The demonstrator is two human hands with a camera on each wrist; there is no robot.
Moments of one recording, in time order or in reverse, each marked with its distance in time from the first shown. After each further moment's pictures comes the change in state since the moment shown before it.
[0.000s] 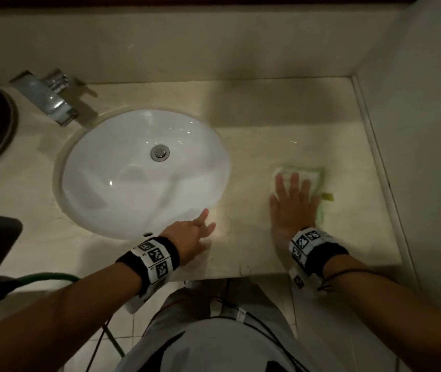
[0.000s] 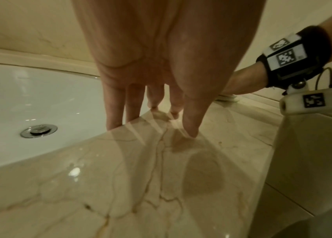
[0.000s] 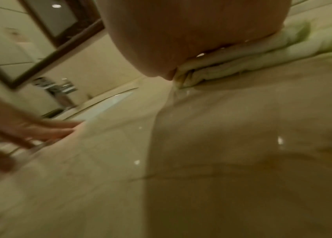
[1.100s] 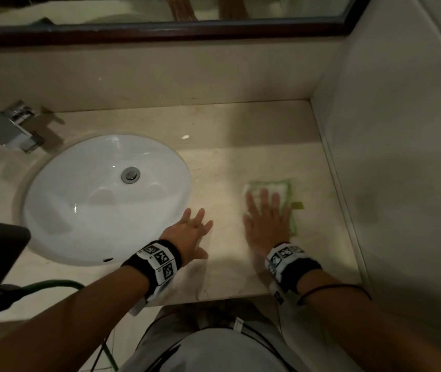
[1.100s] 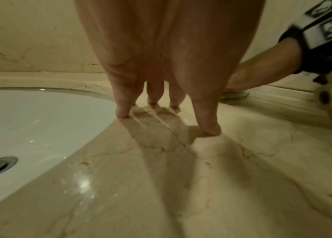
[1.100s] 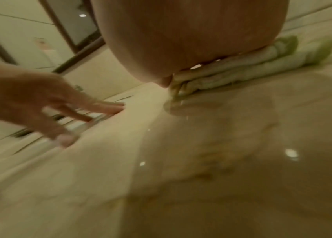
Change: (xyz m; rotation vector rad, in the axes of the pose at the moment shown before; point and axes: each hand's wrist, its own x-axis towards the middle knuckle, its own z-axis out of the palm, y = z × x) left_hand 0.063 0.075 -0.041 0.077 0.053 -0.048; right_hand 0.019 0.044 -0.018 -0.028 -0.042 -0.108
